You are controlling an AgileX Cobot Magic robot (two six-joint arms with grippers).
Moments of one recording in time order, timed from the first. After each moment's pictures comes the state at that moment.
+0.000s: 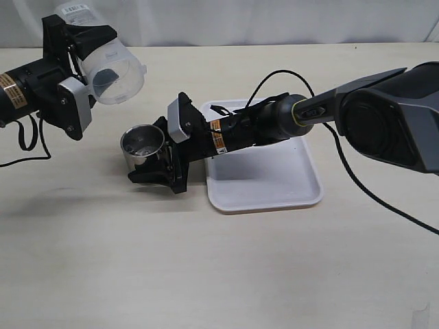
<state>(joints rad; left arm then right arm) -0.03 1.91 -0.76 0.81 -1.09 1.33 0.46 2.55 -1.61 -1.45 -1.06 0.72</state>
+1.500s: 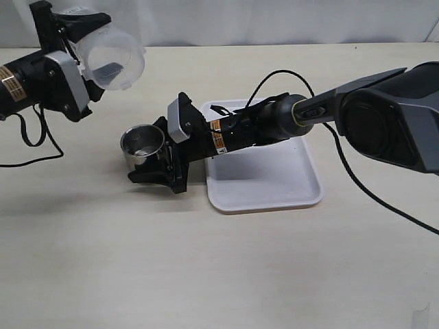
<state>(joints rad) -0.03 1.91 -0.79 0.81 -1.12 1.00 0.46 2.55 -1.61 -1.45 -1.06 0.72</state>
